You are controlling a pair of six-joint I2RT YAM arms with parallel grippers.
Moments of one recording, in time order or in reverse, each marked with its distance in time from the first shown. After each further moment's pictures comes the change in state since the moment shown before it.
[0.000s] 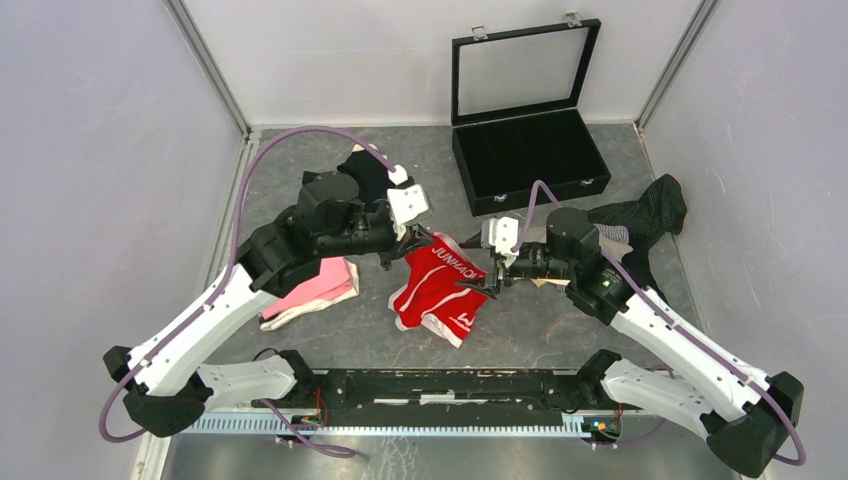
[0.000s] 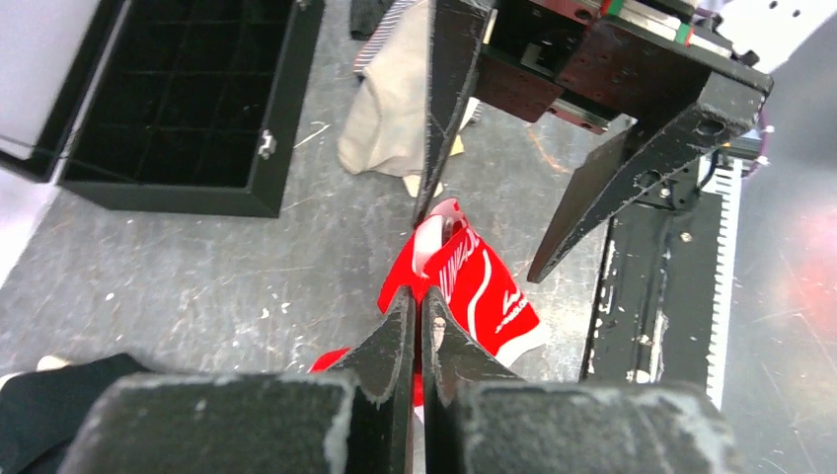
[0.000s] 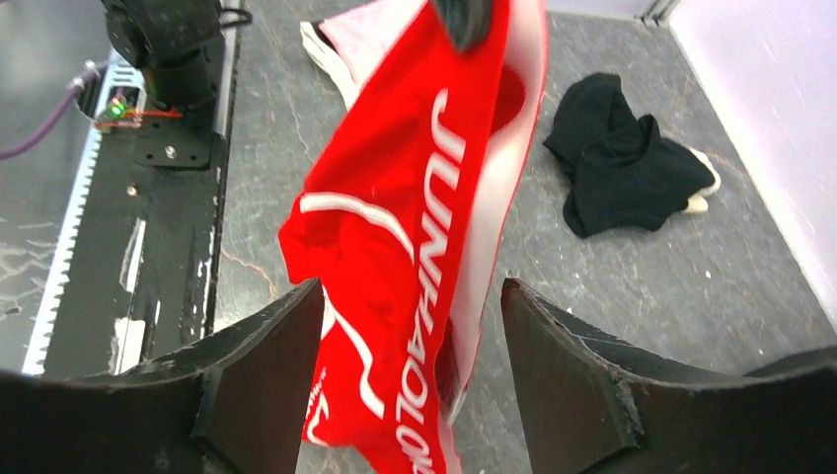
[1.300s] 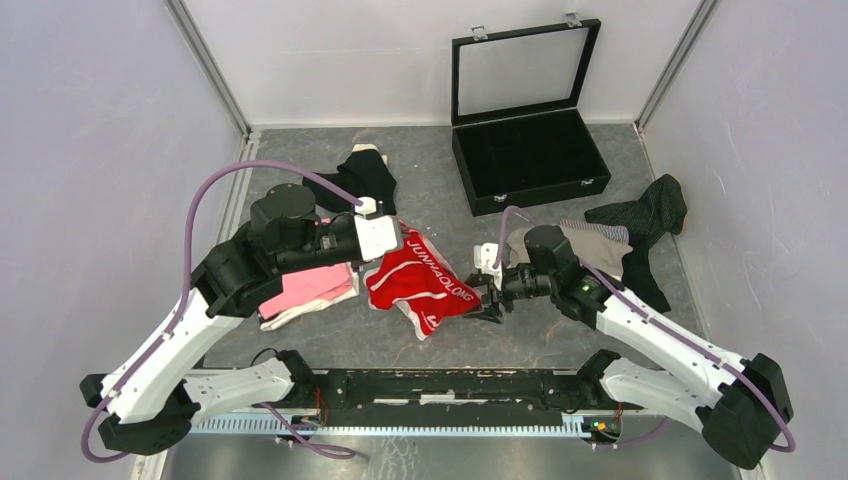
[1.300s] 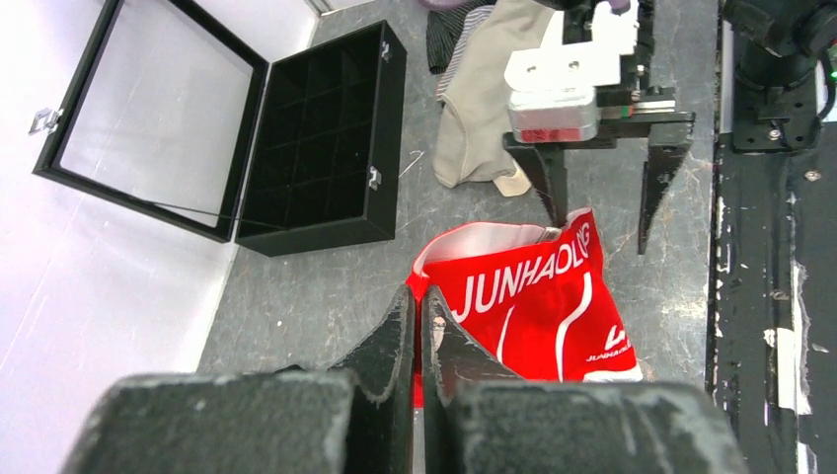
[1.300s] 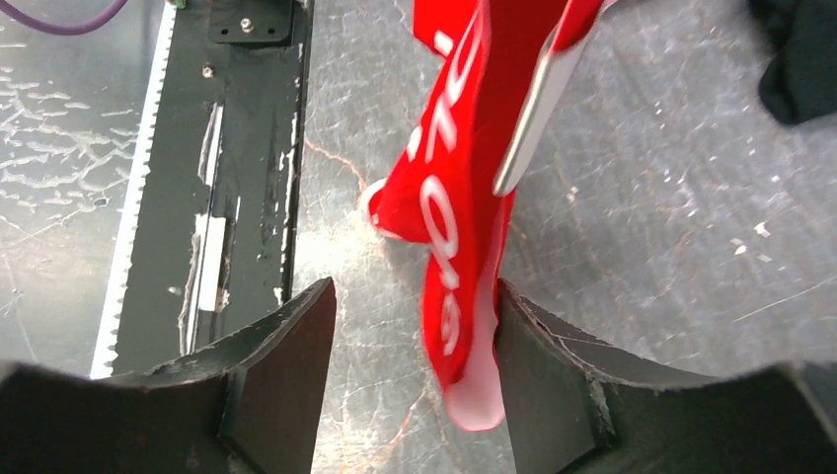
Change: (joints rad) left arm 0.001 -0.135 0.035 -0.074 -0.049 0.312; right arm 0.000 0.058 -0.157 -0.078 -0.080 -0.053
